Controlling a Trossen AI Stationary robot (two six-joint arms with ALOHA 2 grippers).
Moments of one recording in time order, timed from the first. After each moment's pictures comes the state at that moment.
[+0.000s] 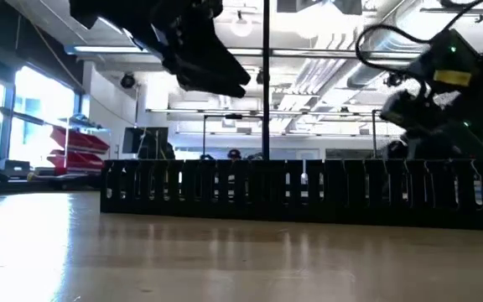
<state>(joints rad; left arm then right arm) -0.21 1.58 0.88 0.13 -0.25 -0.11 0.03 1.28 0.12 0.43 0.09 0.08</state>
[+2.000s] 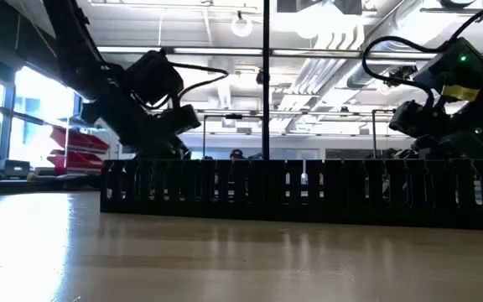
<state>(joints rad) 0.20 1.72 0.55 0.38 0.02 0.16 0.03 1.28 0.08 0.40 0.10 0.16</state>
